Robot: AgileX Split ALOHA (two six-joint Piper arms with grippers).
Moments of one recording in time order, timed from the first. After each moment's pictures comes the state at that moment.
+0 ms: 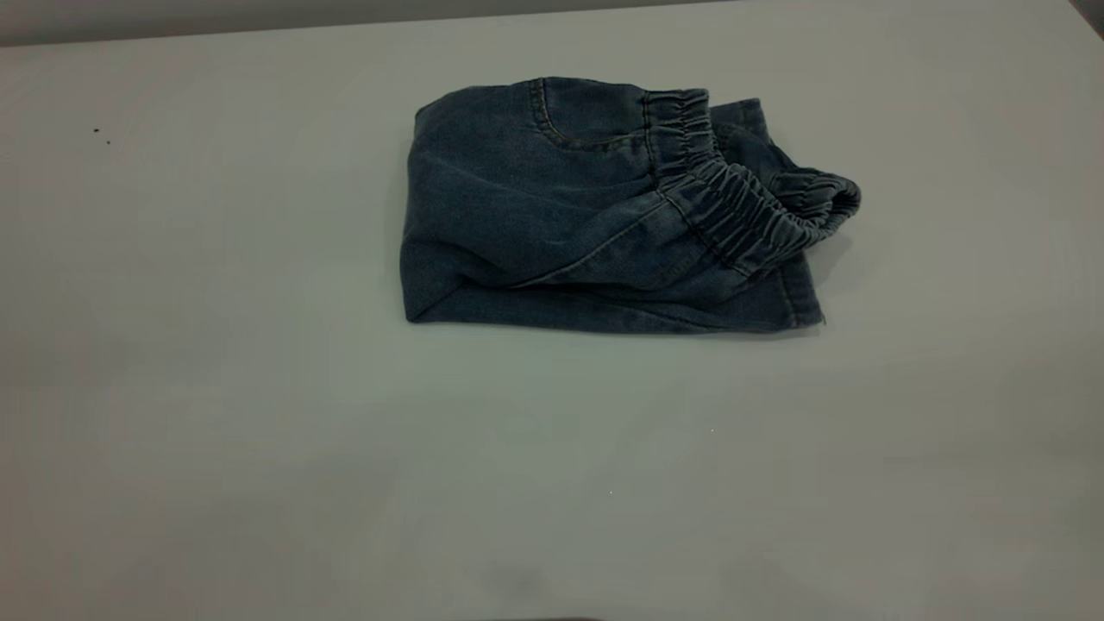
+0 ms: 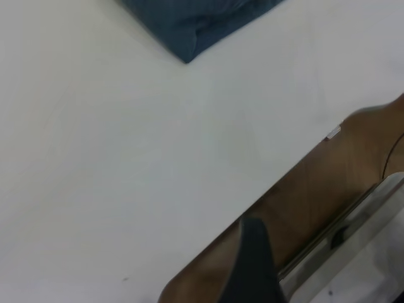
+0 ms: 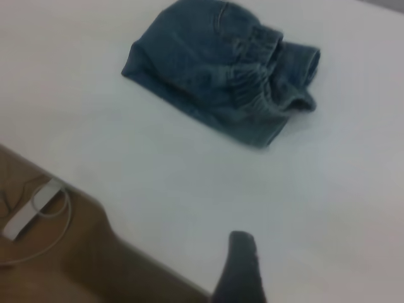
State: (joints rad) left arm -0.67 0.57 -0.86 -0.03 1.17 0.04; right arm 0.38 -0.01 -0.50 0.15 1.15 -0.10
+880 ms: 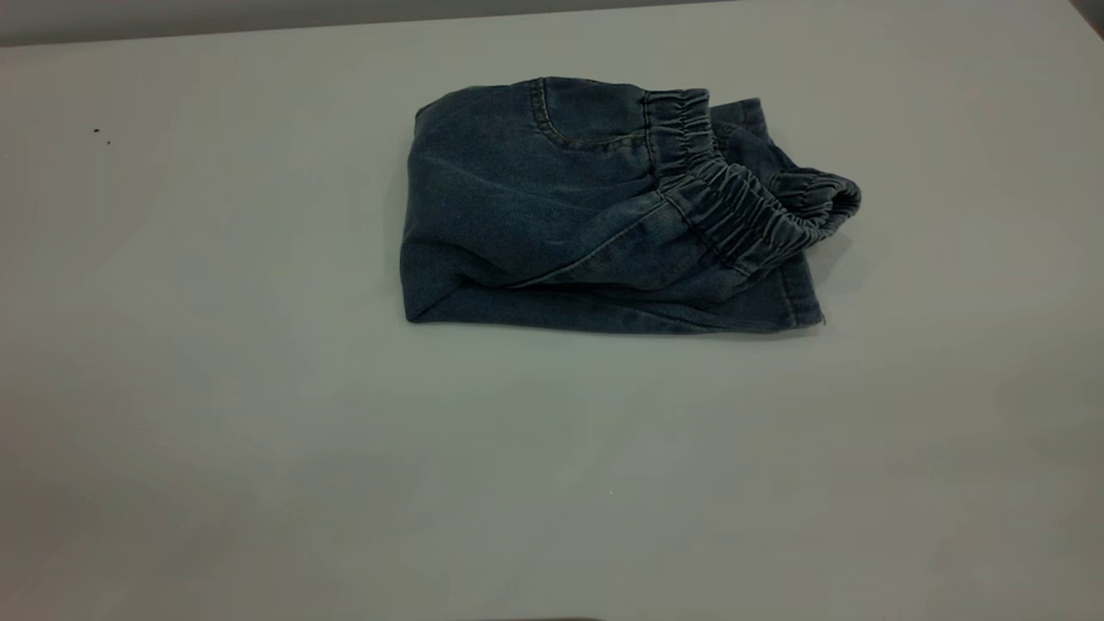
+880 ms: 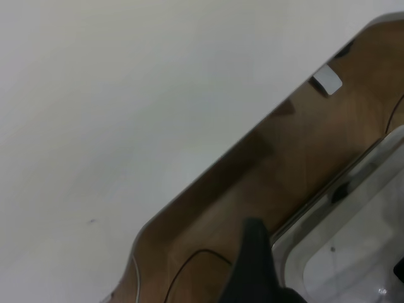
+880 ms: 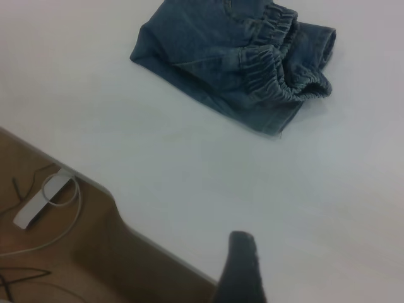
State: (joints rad) left arm -0.67 0.32 -0.49 -0.04 1.12 0.04; right arm 0.38 -0.01 -0.47 0.17 1.15 -0.10
